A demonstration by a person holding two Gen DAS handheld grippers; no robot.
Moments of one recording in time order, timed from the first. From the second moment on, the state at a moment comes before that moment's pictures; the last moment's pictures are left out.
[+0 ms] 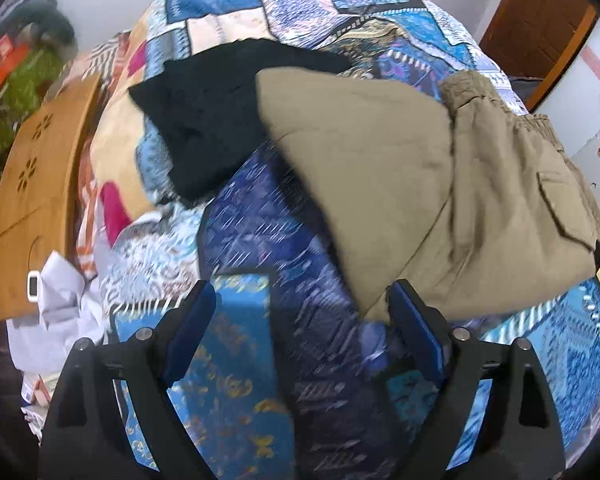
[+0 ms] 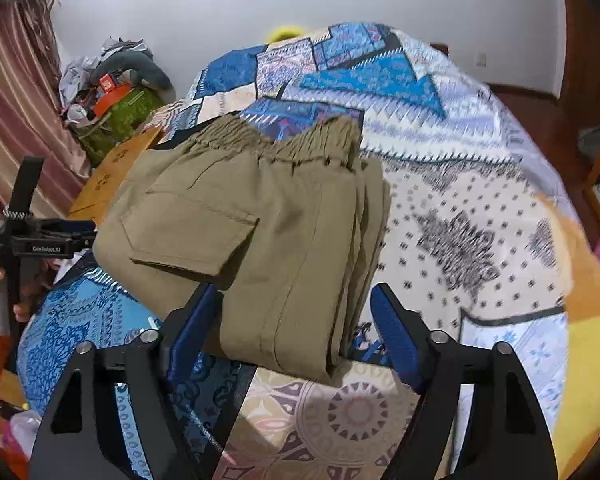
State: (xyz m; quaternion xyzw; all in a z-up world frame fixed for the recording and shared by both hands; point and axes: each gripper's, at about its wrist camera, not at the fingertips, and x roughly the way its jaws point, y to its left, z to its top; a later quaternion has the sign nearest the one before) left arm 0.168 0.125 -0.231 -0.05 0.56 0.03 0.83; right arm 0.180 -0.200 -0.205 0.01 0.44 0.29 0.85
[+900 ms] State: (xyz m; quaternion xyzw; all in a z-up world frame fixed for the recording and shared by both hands) left arm 0.248 0.061 -0.135 0.00 0.46 -0.04 0.89; right arm 0.233 -0.205 -0.161 0.00 0.39 0.29 0.87
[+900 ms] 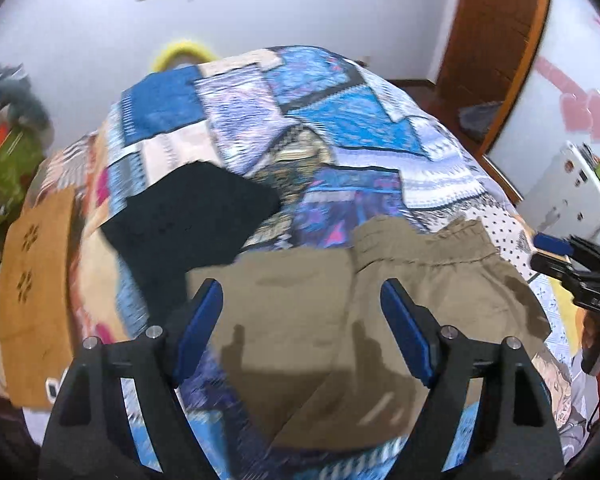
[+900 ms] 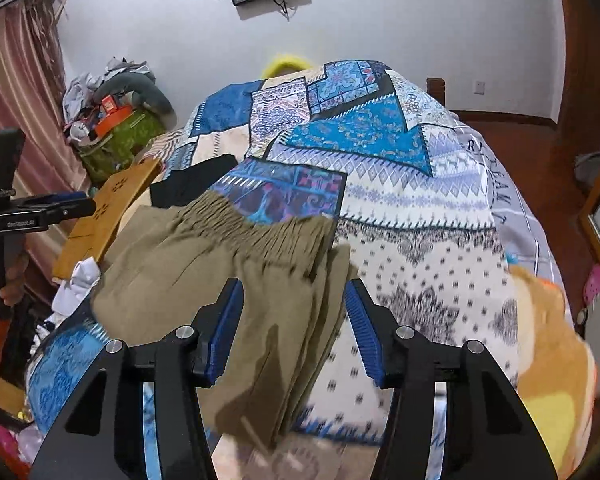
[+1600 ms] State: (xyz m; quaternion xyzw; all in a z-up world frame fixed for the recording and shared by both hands) left arm 0.295 0.030 -0.218 0.01 0.51 -0.07 0.85; right arm 0.276 -0.173 -0.213 -0.07 0.44 0.32 0.84
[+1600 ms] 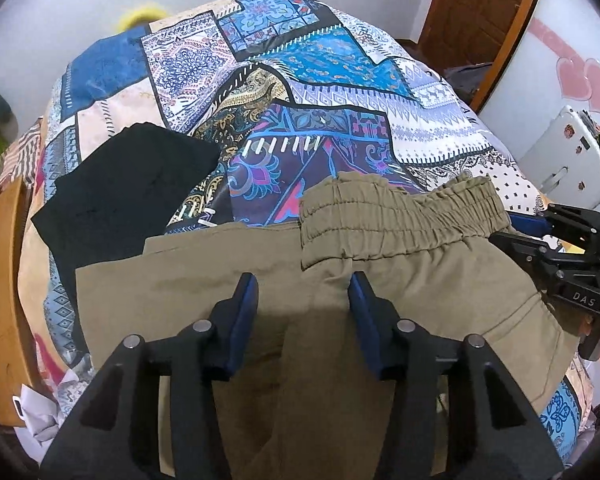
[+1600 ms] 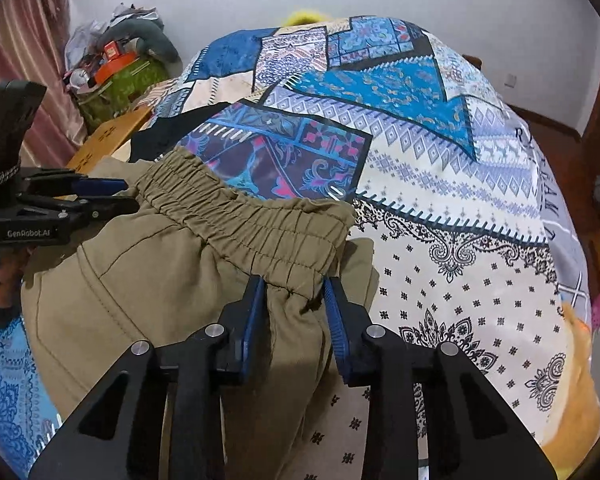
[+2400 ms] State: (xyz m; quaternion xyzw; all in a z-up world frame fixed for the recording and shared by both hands) left arm 0.234 0.129 -0.194 -0.08 0.50 0.01 0.86; right arm 0.241 -0.196 -0.177 -0.03 0.42 0.28 0.87
